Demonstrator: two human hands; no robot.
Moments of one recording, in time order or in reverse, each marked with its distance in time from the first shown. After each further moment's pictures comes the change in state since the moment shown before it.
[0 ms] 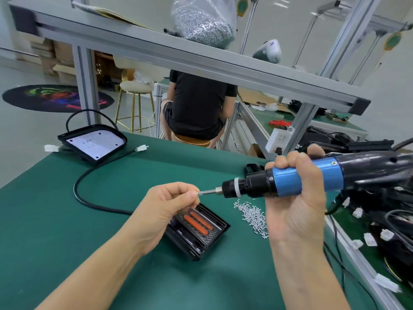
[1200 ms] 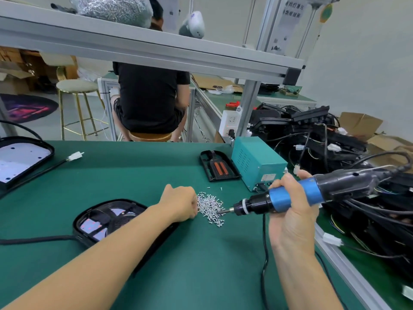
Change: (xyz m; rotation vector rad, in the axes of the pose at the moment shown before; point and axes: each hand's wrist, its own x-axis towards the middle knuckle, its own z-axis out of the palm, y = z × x) left_hand 0.116 -0.073 0.099 1.566 -0.431 -0.072; right_hand 0.014 -0.039 -0.130 -0.275 0.421 -0.141
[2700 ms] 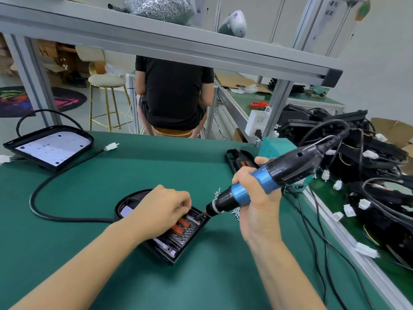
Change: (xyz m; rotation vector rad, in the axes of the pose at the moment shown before) left_hand -0.085 -0.076 -0.007 -0.055 0.355 0.185; right_hand -0.046 0.052 0.067 -0.061 -0.340 0.162
